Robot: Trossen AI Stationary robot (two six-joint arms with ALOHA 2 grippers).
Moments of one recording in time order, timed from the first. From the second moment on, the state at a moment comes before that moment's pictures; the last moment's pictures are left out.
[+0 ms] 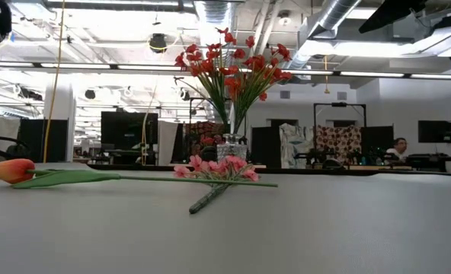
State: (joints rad) left arm -1.02 0.82 1.09 -0.76 -0.67 -0.63; right arm 0.11 0.70 0.99 -0.88 0.68 0.00
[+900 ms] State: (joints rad) left arm -1.26 0.91 1.06 -0.76 -0.88 -0.63; right arm 0.11 0.70 0.99 -0.88 0.68 0.00
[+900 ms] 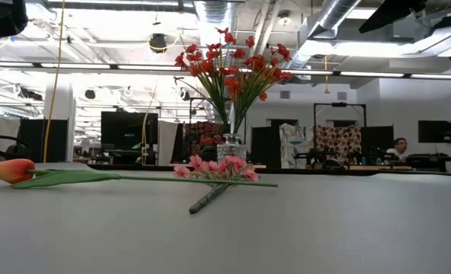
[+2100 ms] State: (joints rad) left arm -1.45 0.98 0.96 -0.85 -1.15 -0.97; right arm 0.11 0.70 0.99 -0.88 0.68 0.00
